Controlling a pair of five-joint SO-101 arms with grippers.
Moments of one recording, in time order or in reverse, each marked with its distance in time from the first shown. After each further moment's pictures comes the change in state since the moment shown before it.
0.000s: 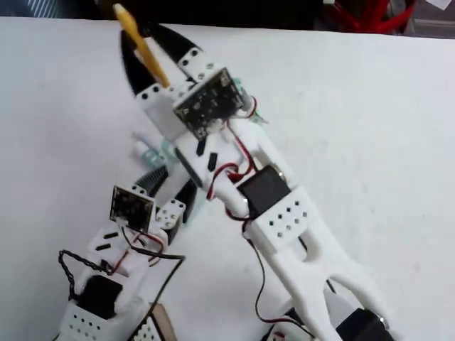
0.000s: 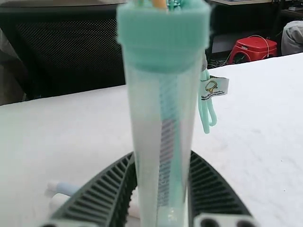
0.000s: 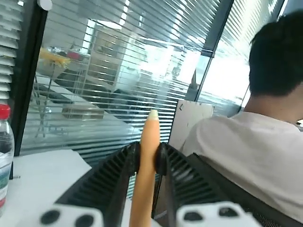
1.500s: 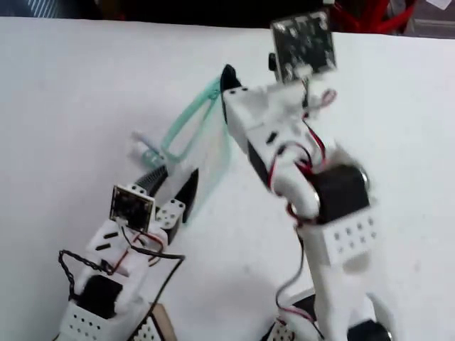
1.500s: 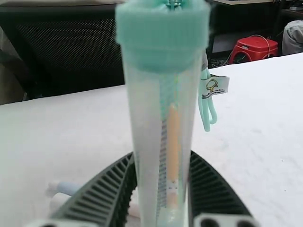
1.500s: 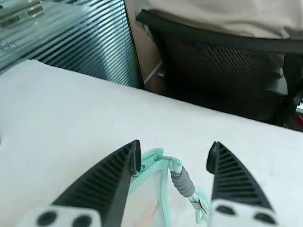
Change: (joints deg) left arm -0.2 0.0 0.0 0.0 0.0; right arm 15.3 -2.3 -21.7 58.3 -19.0
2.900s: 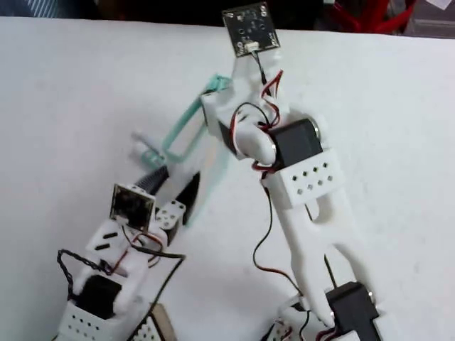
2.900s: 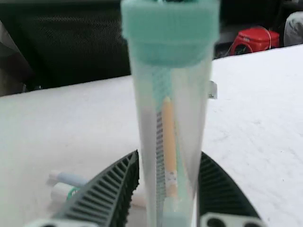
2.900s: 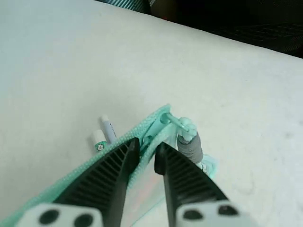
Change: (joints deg) left arm 0.0 0.9 -3.6 5.9 0.7; right arm -1.8 14.9 -3.0 6.7 0.3
